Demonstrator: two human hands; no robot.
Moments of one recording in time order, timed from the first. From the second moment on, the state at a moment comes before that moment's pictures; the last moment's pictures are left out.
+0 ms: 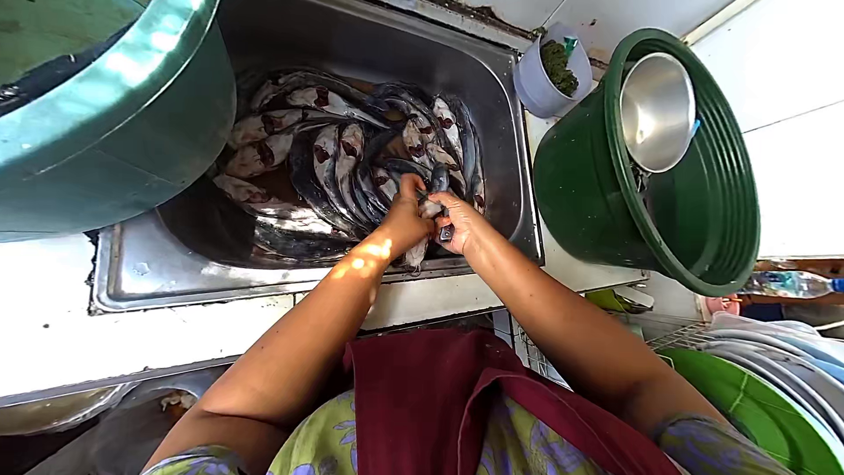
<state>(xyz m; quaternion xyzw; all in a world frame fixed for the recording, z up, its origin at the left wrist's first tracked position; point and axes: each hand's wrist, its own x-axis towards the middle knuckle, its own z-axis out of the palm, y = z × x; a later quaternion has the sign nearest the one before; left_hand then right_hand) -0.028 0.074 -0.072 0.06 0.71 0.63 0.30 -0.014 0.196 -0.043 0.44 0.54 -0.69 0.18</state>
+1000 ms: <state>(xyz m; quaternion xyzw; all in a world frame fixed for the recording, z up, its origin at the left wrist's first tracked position) -0.032 0.065 -0.065 0.01 0.64 0.71 0.30 0.055 0.211 0.056 0.06 0.98 -0.09 0.17</state>
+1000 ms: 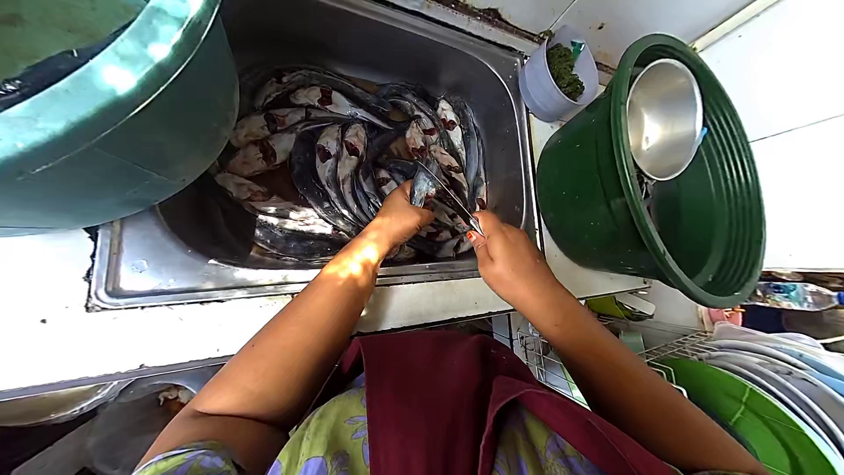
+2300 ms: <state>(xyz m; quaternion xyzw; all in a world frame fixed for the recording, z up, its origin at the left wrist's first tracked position) -0.033 0.061 -0.072 0.03 0.59 0.79 0.17 0.055 0.236 0.043 0.09 0.93 -0.33 0.15</state>
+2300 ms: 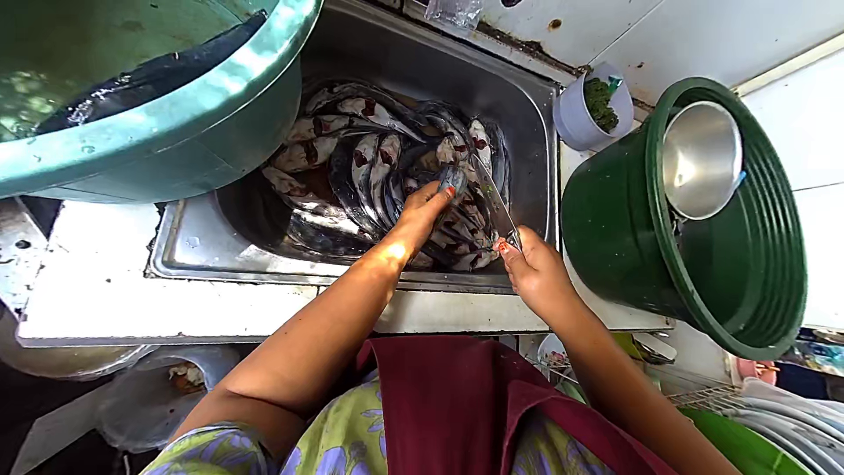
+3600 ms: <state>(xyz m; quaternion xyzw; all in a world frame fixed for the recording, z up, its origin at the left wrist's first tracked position) -0.034 0.059 -0.066 0.05 0.64 0.74 0.21 0.041 0.209 0.051 0.09 0.95 -0.12 0.27</state>
